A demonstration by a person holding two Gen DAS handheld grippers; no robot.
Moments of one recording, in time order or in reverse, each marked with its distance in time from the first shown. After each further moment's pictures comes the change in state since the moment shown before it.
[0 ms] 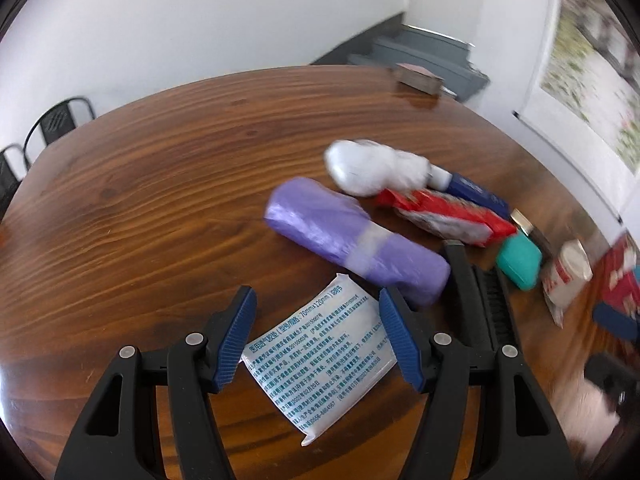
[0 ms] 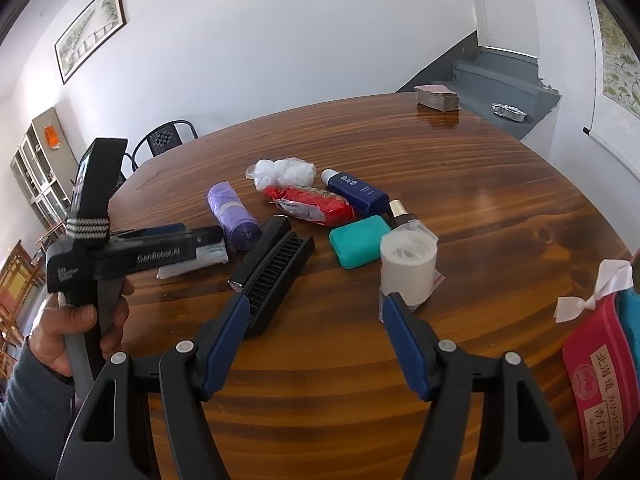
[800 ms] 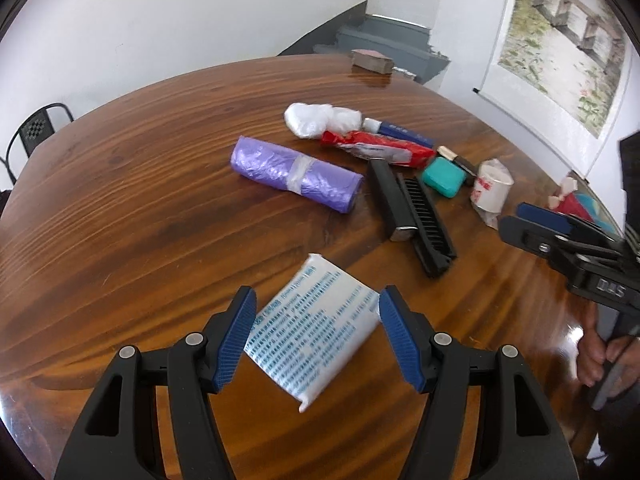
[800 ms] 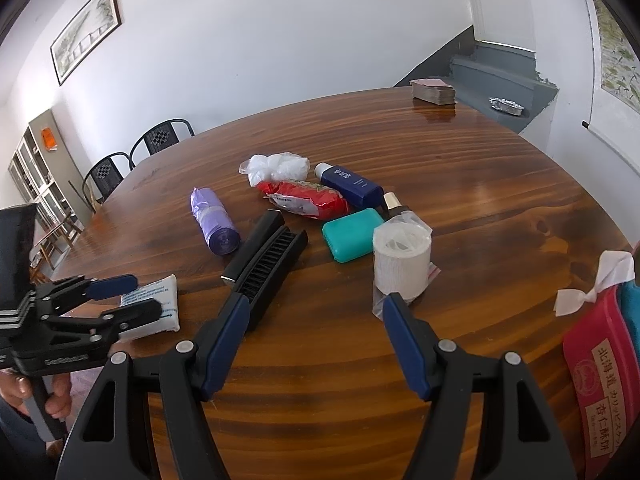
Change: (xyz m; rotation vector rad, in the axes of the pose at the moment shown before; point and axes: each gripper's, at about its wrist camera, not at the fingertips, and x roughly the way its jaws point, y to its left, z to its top) left arm -0.067 -0.010 -0.058 0.063 0.032 -0.099; right arm 0.005 -0.004 -0.004 0.003 0.013 -0.001
